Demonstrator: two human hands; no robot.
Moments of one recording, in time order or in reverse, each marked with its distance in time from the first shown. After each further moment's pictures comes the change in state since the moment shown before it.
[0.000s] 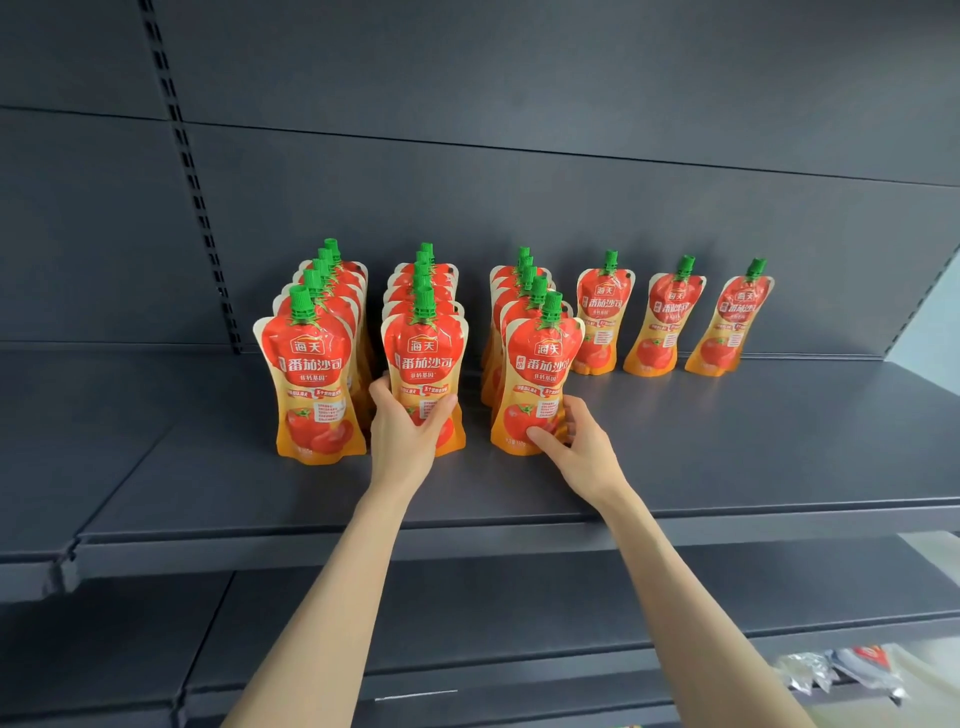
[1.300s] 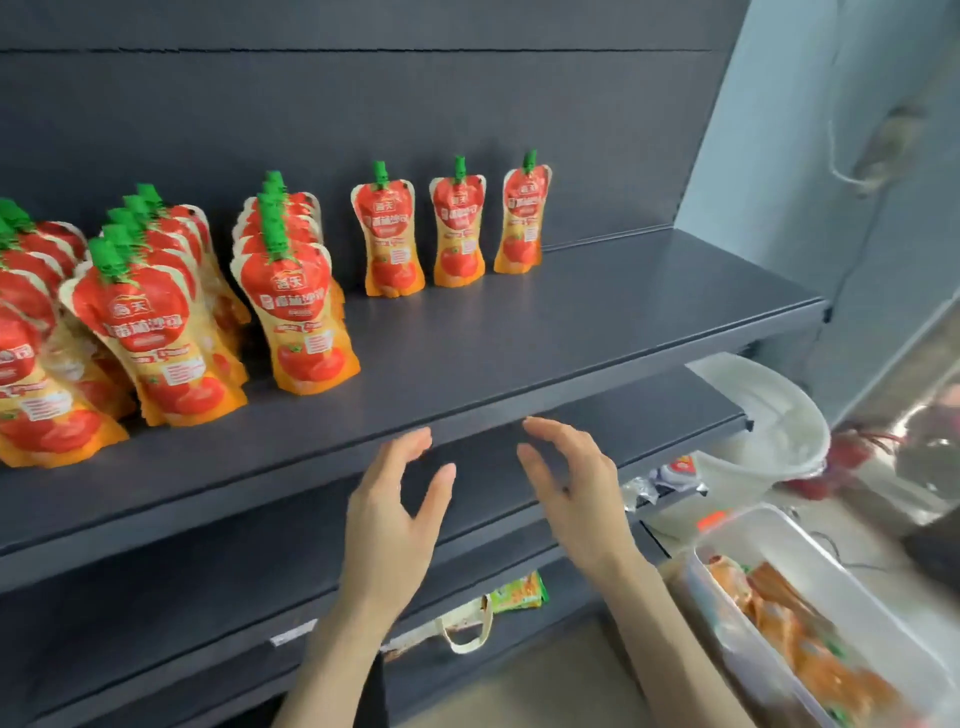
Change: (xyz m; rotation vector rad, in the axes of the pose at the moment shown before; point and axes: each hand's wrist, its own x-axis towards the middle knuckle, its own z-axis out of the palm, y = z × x) left_hand -0.210 0.082 0.073 -0.021 -0.448 0.224; right_hand -0.191 0.045 -0.141 -0.212 0.351 -0.023
